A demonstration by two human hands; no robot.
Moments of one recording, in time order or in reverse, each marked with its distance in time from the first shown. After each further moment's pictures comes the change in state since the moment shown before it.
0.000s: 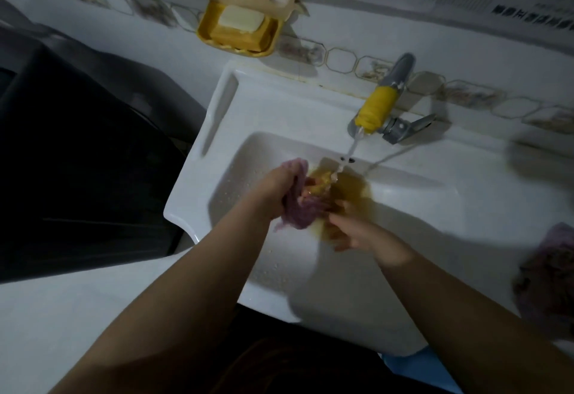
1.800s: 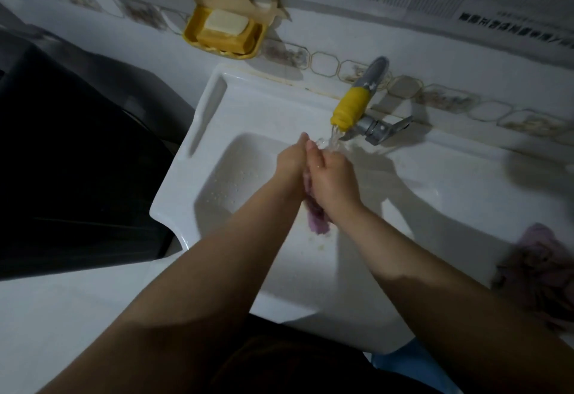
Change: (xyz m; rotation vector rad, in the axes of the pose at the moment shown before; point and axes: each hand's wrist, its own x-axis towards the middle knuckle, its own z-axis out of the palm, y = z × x) left_hand 0.008 0.016 0.069 0.110 0.194 0.176; right_hand -0.059 -0.091 0.012 -0.236 0.556 -0.675
